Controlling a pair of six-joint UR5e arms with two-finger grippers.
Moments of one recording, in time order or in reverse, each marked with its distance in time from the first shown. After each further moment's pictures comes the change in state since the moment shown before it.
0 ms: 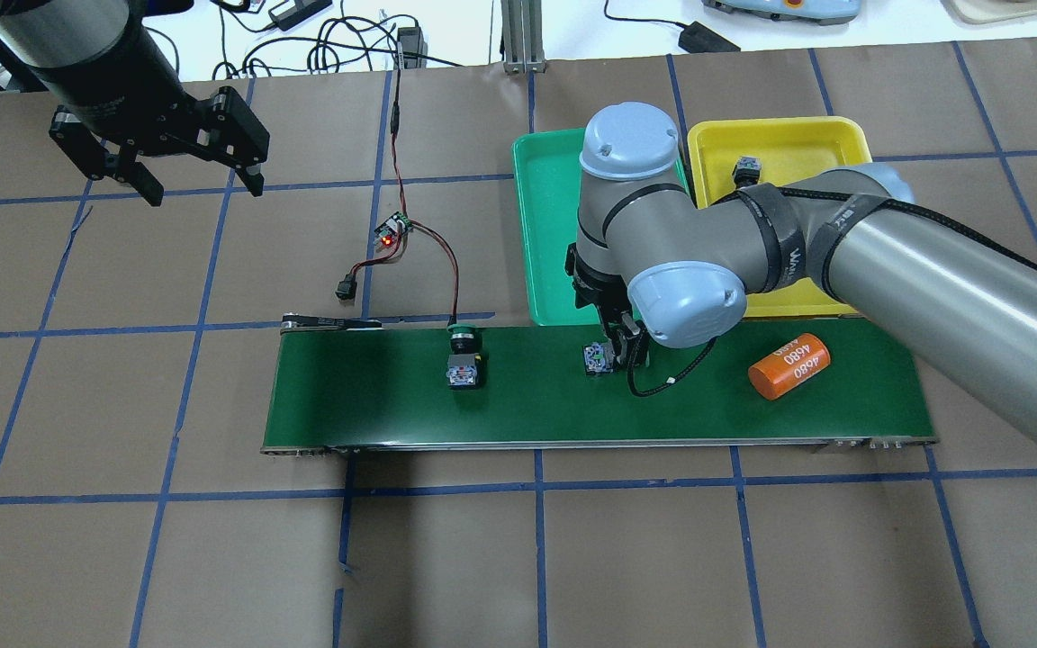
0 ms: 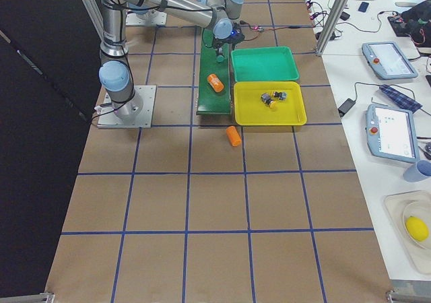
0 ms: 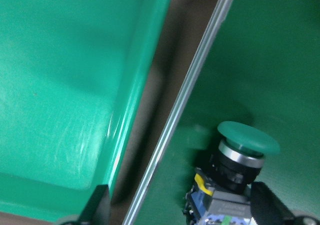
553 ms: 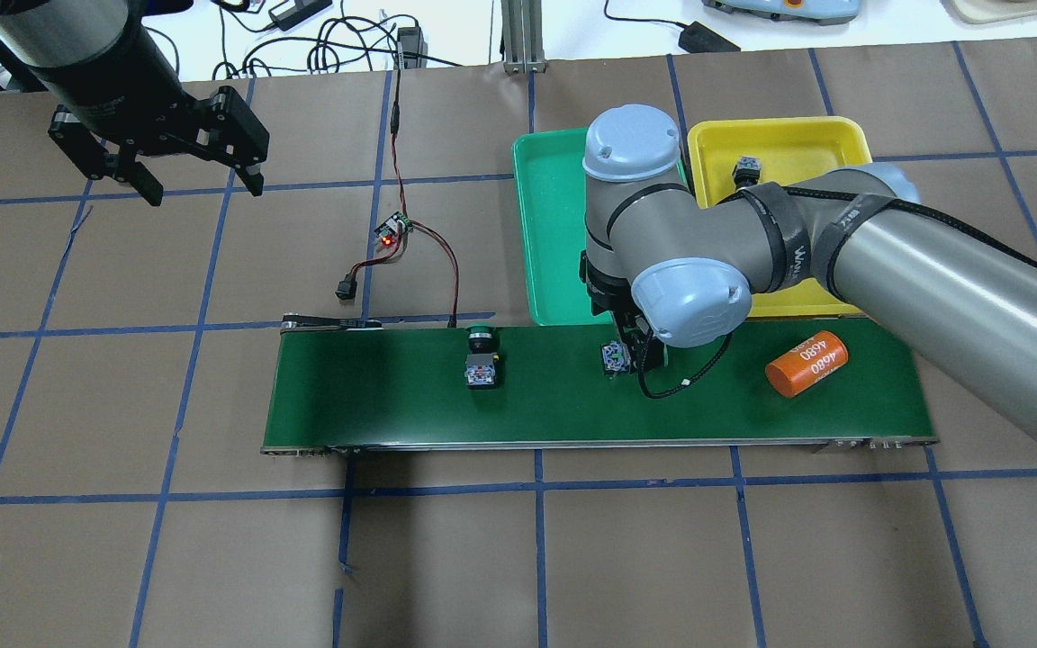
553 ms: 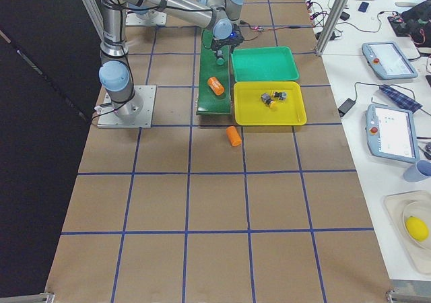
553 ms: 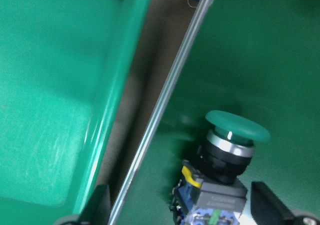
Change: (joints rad) left arm 0.000 0.001 0.000 0.000 0.000 0.000; right arm -0.001 0.004 0.014 0.043 -0.017 -0.005
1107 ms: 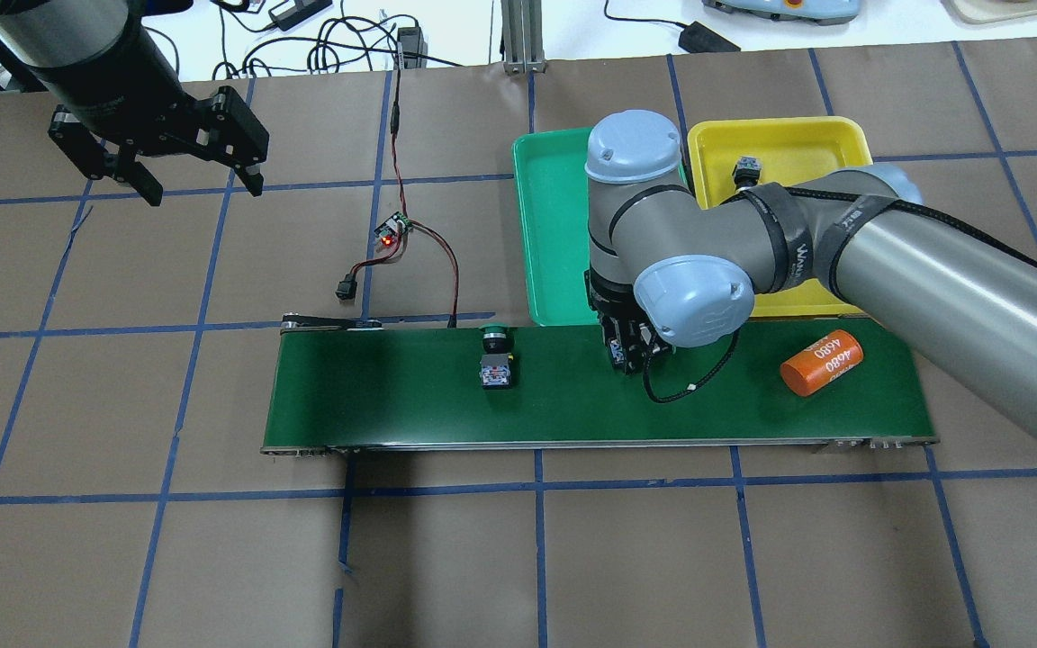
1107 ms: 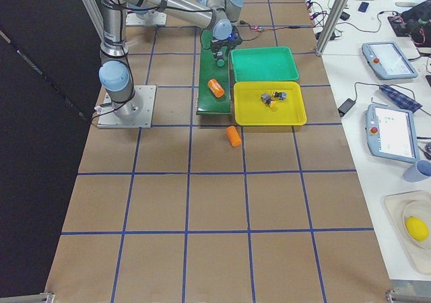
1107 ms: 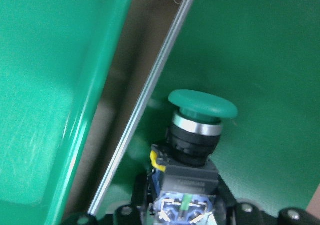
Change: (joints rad) left arm 0.000 0.000 0.000 0.000 0.001 0.000; right arm -0.006 -0.006 -0.001 0.040 0.006 -0.045
